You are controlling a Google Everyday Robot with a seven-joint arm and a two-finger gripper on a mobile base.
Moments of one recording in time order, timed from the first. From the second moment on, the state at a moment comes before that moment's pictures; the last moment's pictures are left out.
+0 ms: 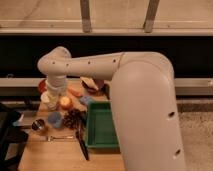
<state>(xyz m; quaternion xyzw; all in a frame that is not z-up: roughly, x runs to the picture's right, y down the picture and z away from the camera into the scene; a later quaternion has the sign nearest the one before) -0.254 0.049 0.745 -0.33 -0.02 0.31 0.89</state>
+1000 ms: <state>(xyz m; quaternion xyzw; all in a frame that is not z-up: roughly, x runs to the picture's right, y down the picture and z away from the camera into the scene) -0.364 0.116 0.735 -0.38 -0.06 0.16 0.91</state>
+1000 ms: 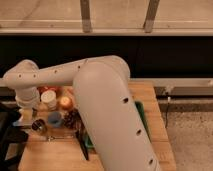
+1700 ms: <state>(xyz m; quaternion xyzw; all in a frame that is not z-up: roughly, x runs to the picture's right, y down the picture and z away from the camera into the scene) -0.351 0.162 0.772 -0.43 -0.03 0.17 0.89</state>
